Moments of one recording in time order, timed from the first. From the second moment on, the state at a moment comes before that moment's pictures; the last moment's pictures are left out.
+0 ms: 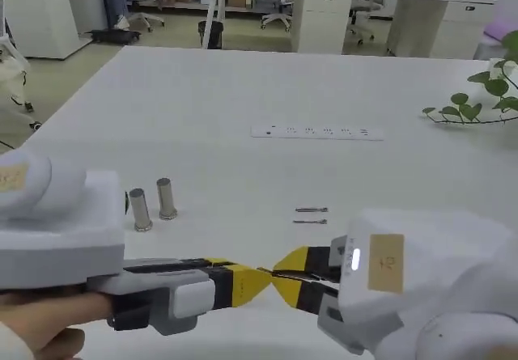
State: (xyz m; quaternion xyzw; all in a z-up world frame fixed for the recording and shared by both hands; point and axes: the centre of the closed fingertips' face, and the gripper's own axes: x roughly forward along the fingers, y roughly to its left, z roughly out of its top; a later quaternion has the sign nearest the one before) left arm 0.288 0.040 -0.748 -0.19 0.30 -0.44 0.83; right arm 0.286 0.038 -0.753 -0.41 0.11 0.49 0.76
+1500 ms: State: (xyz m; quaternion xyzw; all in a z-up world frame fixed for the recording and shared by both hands) left arm 0.290 0.042 -0.749 -0.28 0.35 -0.40 0.80; right arm 0.283 0.042 -0.752 -0.42 0.11 0.50 0.75
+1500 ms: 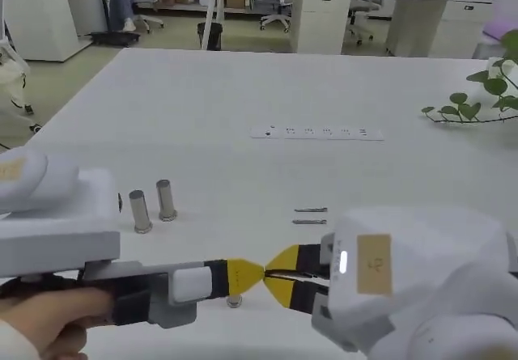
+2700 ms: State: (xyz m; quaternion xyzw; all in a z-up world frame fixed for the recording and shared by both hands) left arm 0.257 0.039 -0.726 -0.05 0.22 -0.55 0.80; right arm 0.254 0.034 -0.752 -0.18 0.21 0.64 0.71
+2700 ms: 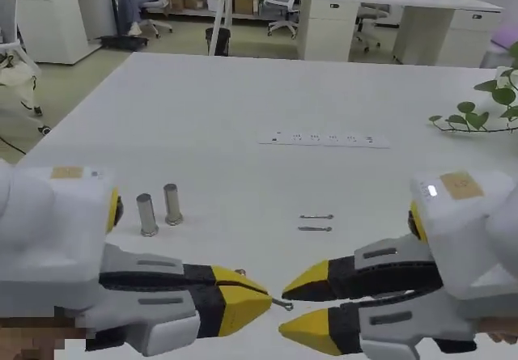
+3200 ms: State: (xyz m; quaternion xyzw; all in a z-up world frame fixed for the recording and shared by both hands) left arm 0.250 0.036 -0.723 -0.04 0.21 -0.58 0.79; right arm 0.242 0.041 -0.754 -0.18 0.21 0.67 0.69
